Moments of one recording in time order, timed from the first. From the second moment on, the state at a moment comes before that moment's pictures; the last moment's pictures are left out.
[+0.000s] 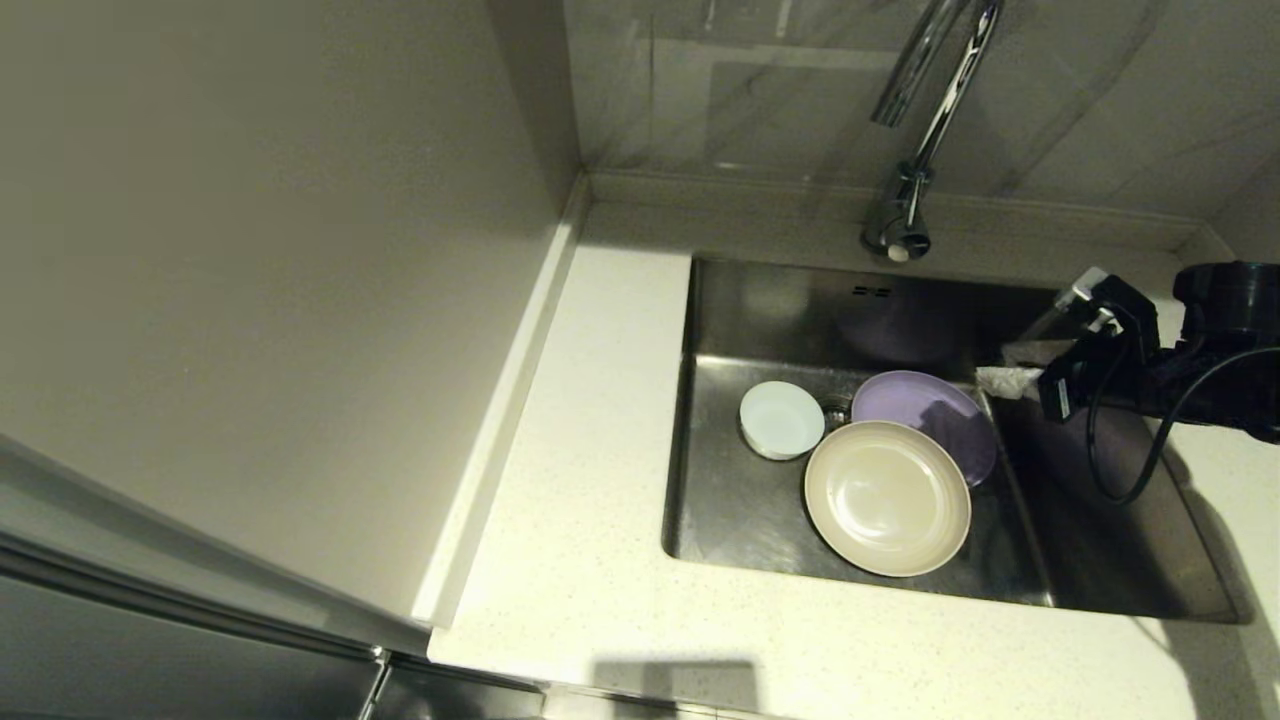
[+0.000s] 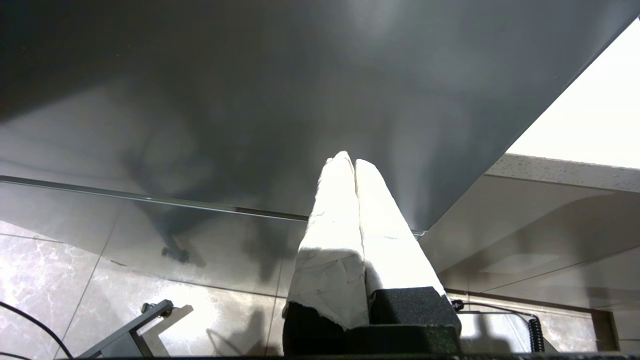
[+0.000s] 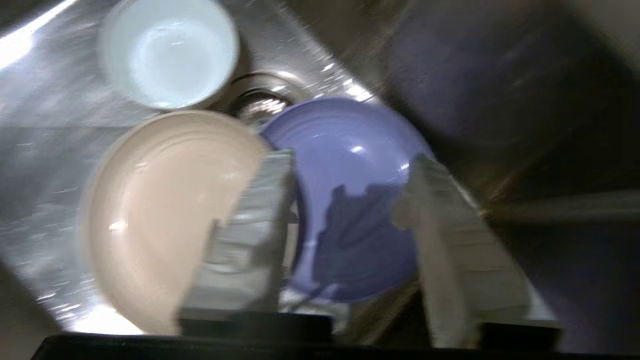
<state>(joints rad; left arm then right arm) 0.00 0.00 0.00 0.00 0.02 -0.02 -0.26 1.99 -1.25 -0.36 0.62 -0.60</state>
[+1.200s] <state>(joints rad) 0.00 0.00 0.00 0.00 0.02 -0.03 -0.22 2.10 -1.29 -0.07 0.53 -0.80</state>
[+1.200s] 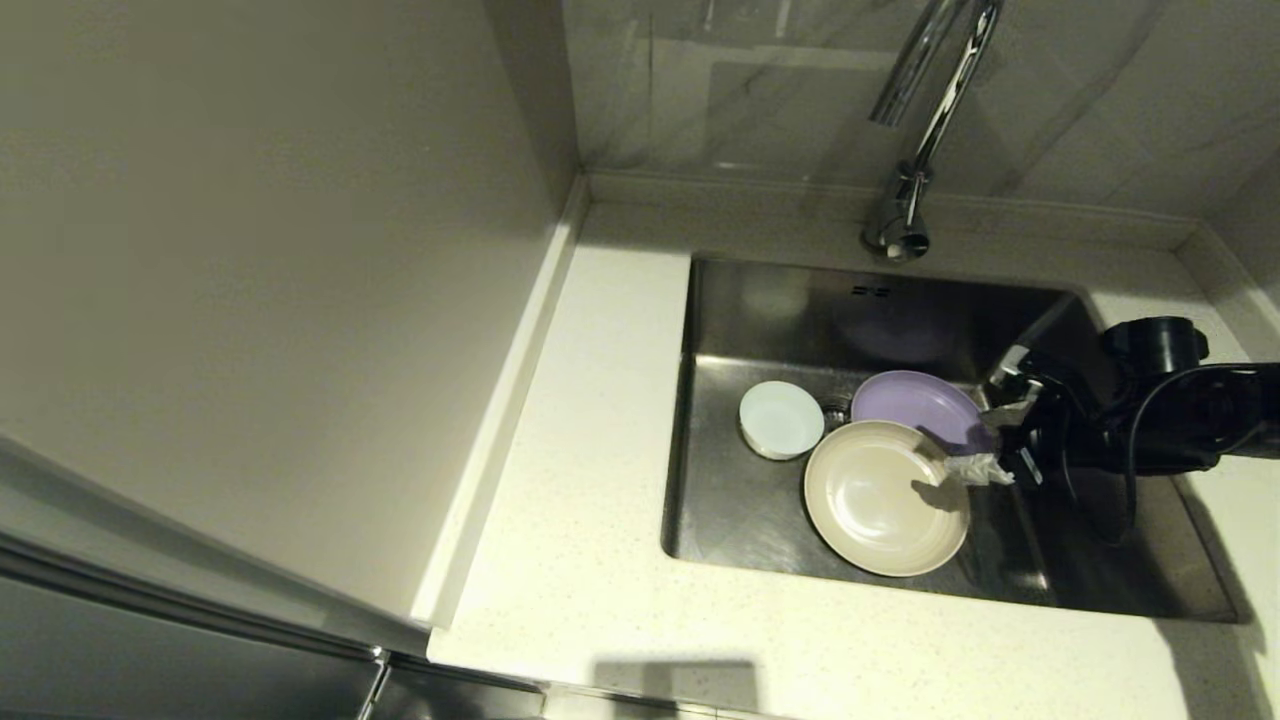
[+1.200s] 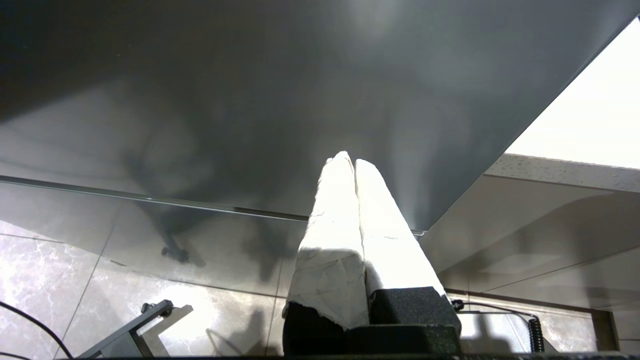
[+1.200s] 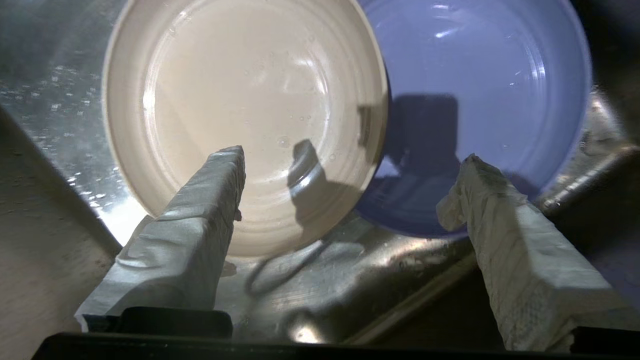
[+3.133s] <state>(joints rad) 0.00 0.00 0.00 0.00 0.02 -0.03 -0.22 2.28 -1.52 -0.08 0.58 -0.75</state>
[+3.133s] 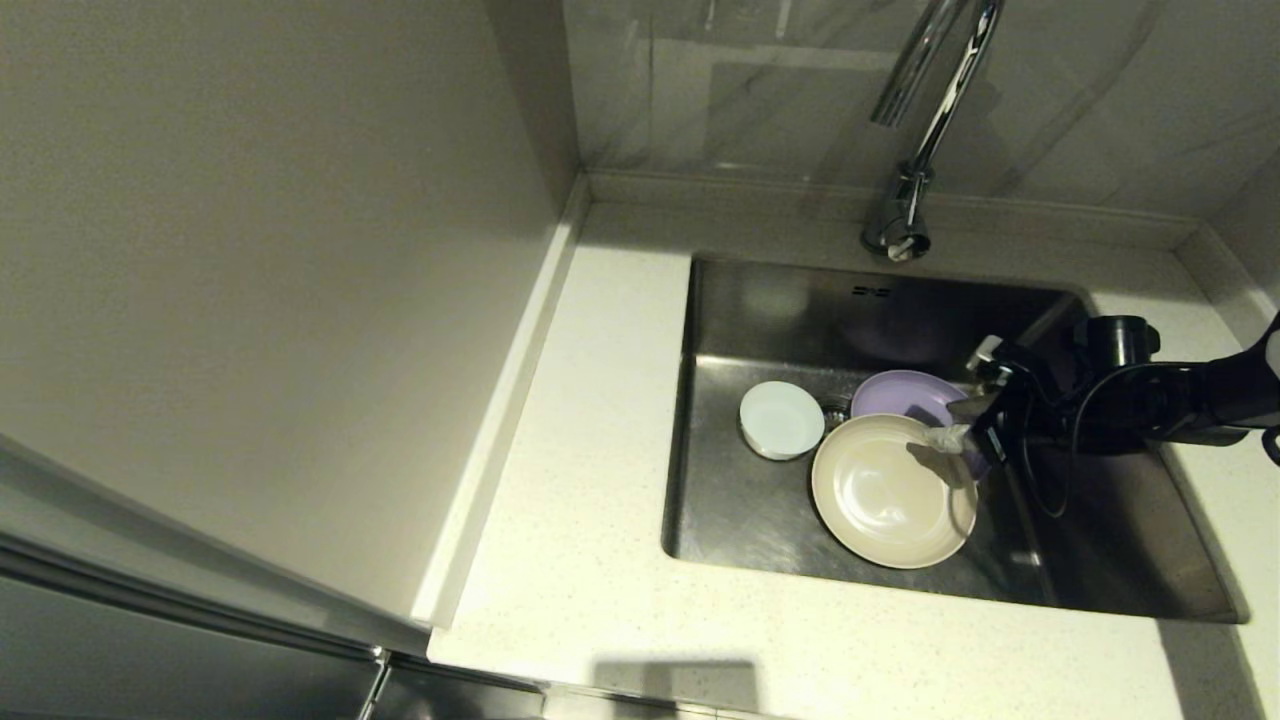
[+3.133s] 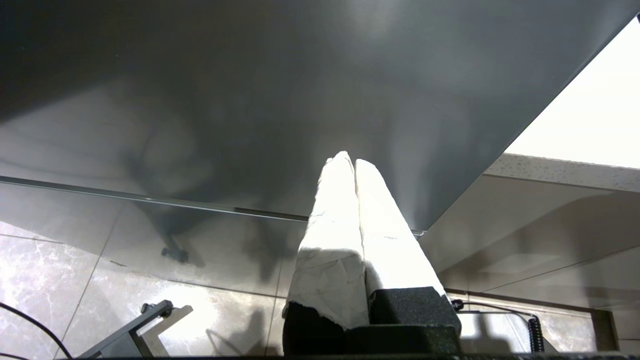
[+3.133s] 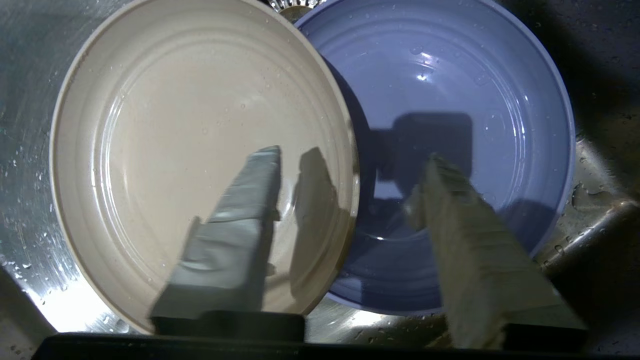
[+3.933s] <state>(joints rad) 0.00 0.00 0.00 0.00 0.02 -0.03 -0.22 2.34 -1.54 -0.07 0.52 -0.80</state>
